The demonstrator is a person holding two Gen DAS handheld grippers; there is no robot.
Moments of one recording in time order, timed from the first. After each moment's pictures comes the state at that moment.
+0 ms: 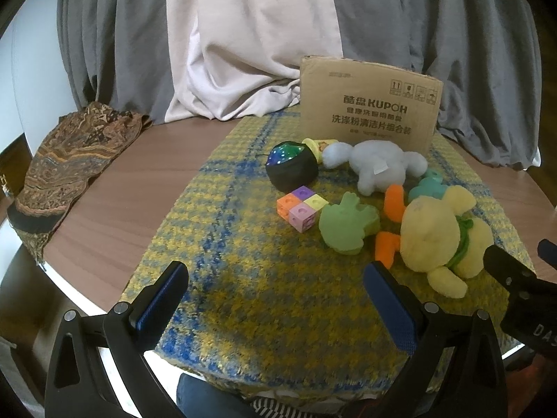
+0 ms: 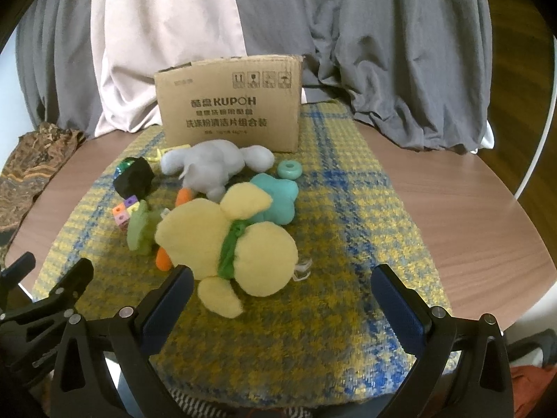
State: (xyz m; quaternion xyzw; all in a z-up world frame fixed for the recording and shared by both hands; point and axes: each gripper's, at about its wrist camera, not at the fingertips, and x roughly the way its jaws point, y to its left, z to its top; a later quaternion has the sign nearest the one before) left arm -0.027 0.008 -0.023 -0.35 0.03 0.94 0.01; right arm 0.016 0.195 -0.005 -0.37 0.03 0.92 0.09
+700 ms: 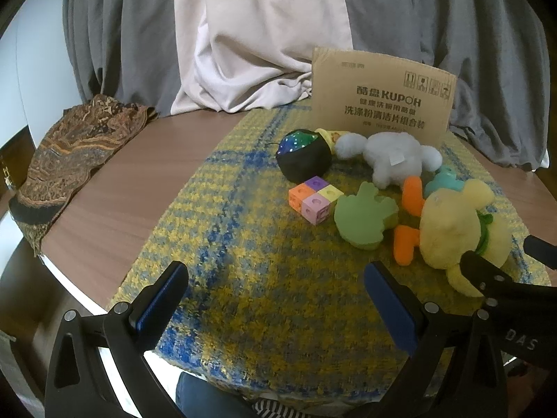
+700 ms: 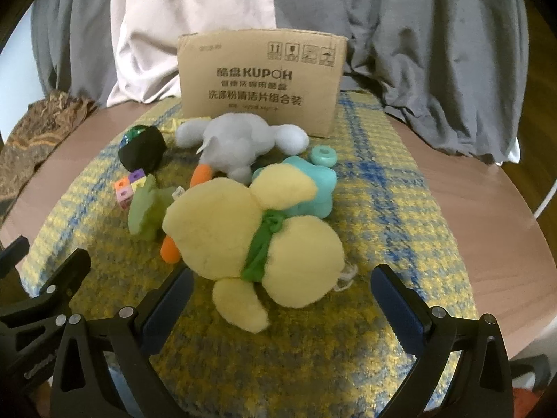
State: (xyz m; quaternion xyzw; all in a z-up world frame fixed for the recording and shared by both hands) left arm -0.034 0.000 -0.040 -0.35 0.02 0.94 0.00; right arm -0.014 0.171 -0.032 -0.40 -0.02 0.91 0.05
